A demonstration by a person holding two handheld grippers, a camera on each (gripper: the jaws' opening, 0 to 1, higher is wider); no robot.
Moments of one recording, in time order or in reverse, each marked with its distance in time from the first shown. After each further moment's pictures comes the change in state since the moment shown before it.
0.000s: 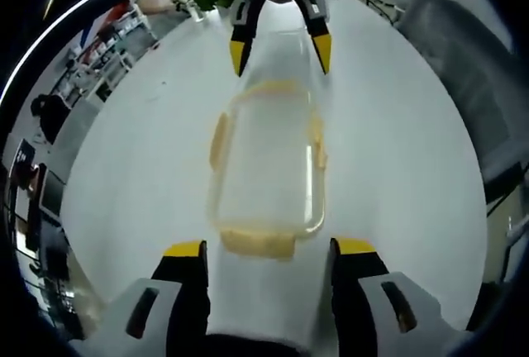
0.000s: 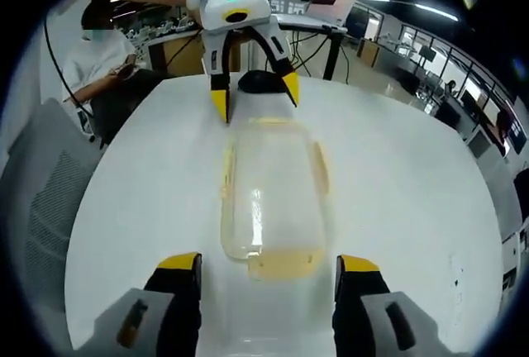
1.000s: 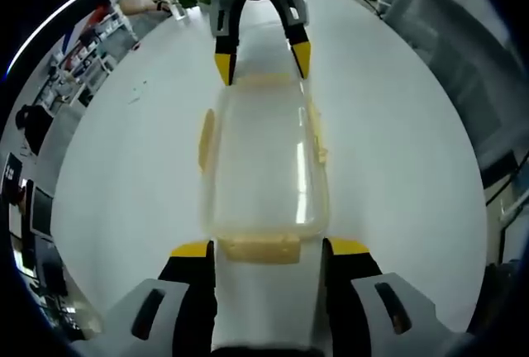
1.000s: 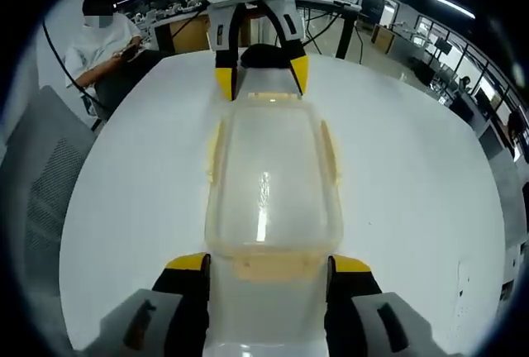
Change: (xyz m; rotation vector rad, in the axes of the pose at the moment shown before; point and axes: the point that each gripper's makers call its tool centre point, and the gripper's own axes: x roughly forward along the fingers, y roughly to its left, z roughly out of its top) left arm 0.013 0.001 -0.003 0.071 0.027 -0.074; right arm 0.019 -0.007 -0.010 -0.024 0.100 0.052
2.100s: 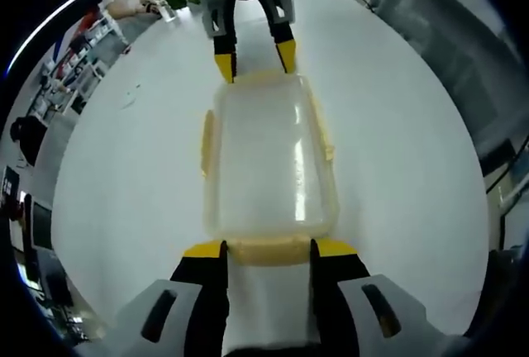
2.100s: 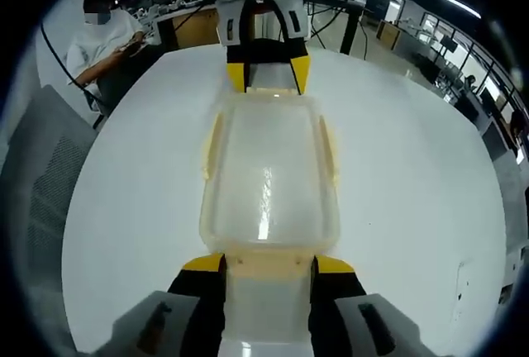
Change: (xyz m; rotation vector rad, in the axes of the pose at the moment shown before) left arm 0.001 0.003 -0.002 0.044 0.034 -0.023; right arm 0.000 -0.002 -0.002 -0.005 0.041 0.021
